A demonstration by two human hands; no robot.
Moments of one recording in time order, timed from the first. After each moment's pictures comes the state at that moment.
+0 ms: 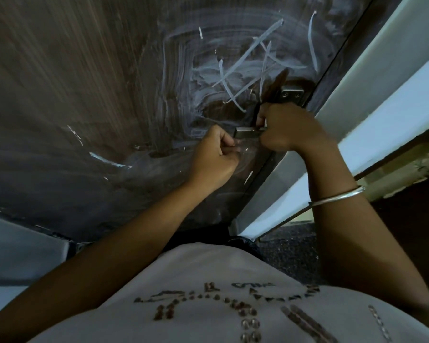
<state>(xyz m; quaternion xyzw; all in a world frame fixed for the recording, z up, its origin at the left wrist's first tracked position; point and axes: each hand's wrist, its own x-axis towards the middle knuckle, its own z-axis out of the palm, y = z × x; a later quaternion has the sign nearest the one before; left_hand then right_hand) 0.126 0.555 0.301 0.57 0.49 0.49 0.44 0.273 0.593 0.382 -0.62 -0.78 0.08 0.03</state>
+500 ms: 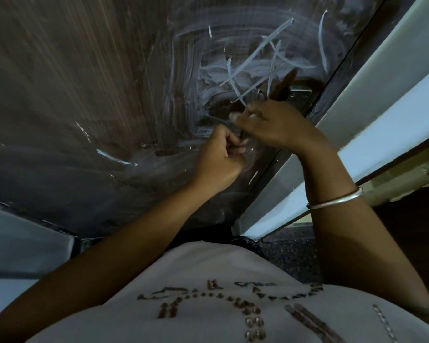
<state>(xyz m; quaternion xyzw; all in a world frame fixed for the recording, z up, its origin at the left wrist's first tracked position) 0.125 0.550 0.304 0.56 0.44 0.50 0.49 0.255 0.599 0.374 -0.54 -0.81 0.18 0.14</state>
